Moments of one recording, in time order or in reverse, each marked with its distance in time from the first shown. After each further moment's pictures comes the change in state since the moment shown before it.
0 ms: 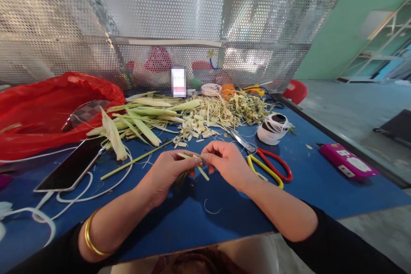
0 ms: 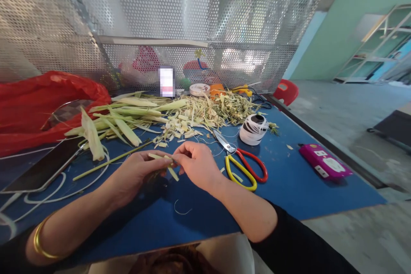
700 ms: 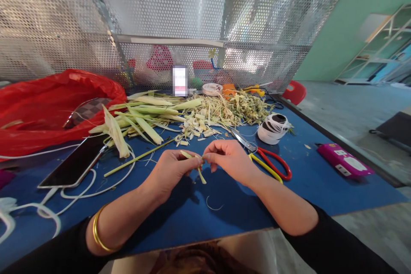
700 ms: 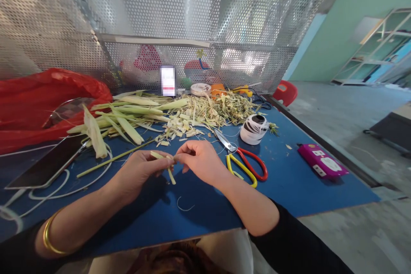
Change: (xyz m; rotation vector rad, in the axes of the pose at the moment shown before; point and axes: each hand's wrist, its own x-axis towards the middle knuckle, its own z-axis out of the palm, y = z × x) left_hand -0.003 -0.002 0.004 0.000 0.055 0.130; right_hand 0.003 0.001 -0.008 -0.087 -0.073 -0.034
